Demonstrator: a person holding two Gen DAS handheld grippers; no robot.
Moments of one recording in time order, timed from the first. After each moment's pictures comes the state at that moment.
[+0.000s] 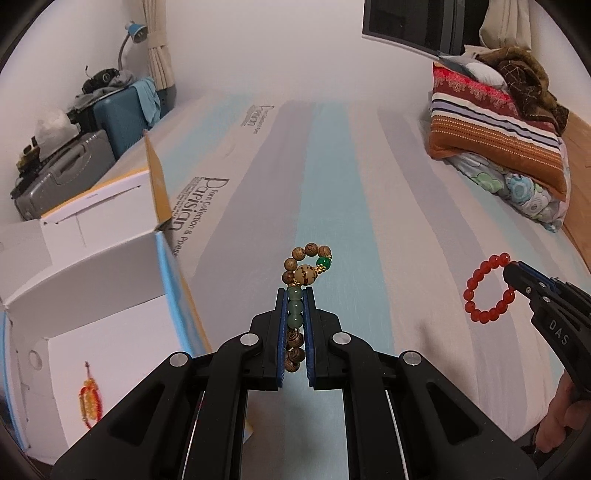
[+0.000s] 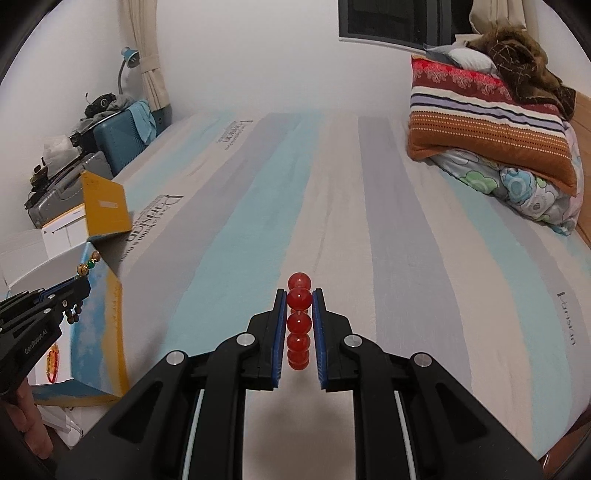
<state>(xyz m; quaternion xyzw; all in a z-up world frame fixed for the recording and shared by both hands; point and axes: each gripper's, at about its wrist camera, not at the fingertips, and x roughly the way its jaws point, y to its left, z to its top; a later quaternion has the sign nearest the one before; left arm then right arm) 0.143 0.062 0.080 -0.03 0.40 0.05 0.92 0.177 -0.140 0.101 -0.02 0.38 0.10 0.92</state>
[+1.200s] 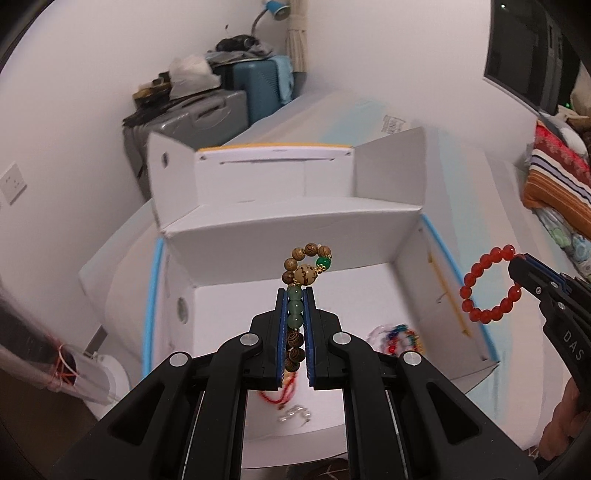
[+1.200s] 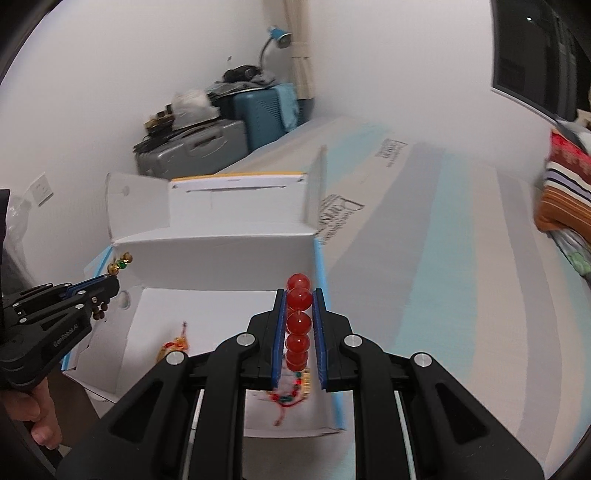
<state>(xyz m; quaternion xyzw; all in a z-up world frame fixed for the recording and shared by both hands) 0.007 0.295 0.103 -0.10 0.39 0.21 0.89 0.092 0.132 0.128 -0.09 0.35 0.29 0.89</state>
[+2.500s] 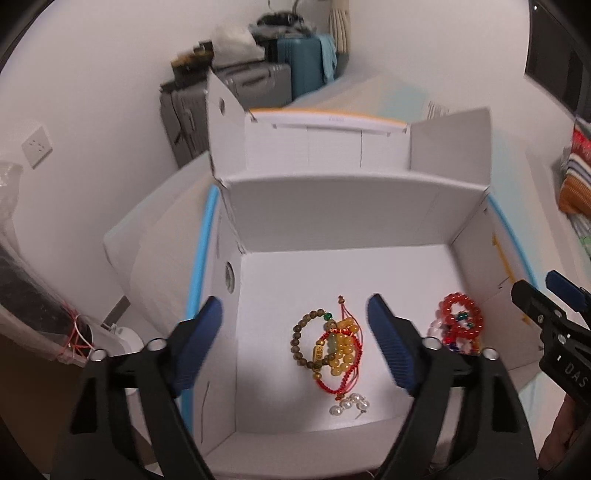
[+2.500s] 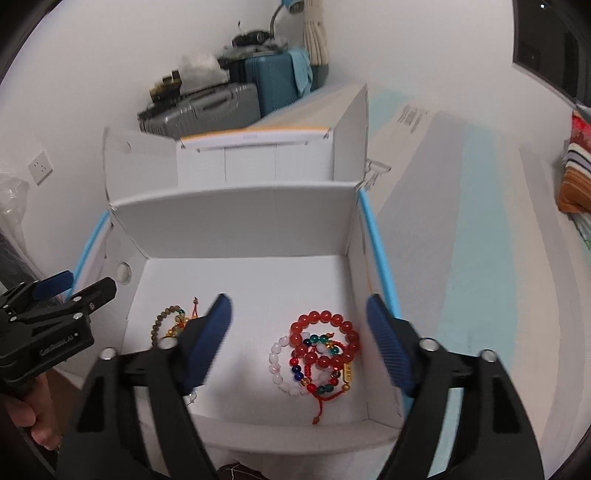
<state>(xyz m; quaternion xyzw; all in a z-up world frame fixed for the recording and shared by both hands) -0.017 0.332 0.070 -0.11 0.41 0.27 0.86 0.086 0.161 0.079 -0.10 0.39 0.29 0.87</state>
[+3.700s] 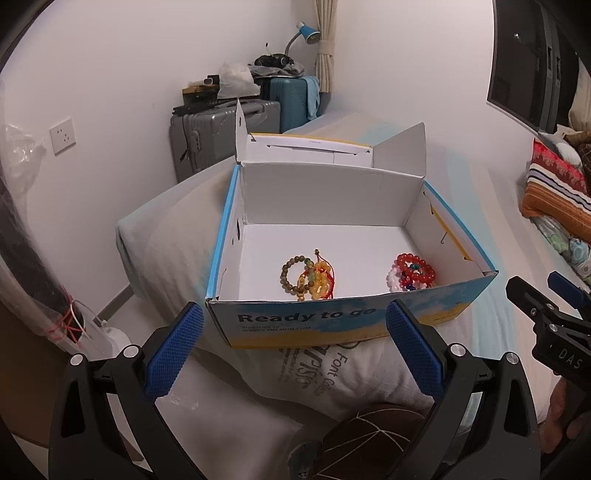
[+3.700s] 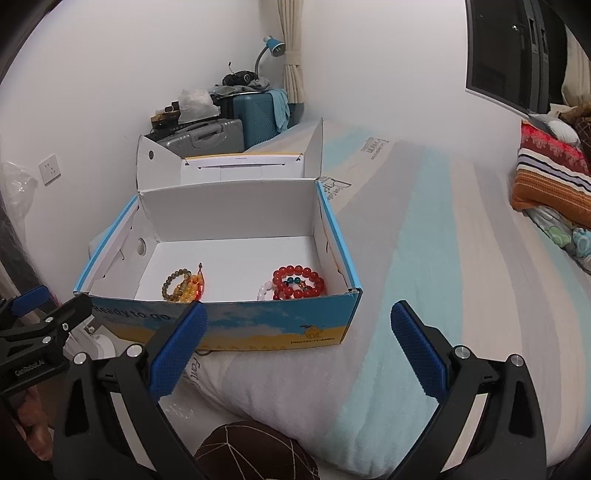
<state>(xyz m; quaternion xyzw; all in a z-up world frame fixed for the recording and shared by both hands) -0.146 0.259 0.068 -0.11 0.33 0.25 0.90 -0.032 0.078 0.089 -0.09 0.32 0.26 0.91</state>
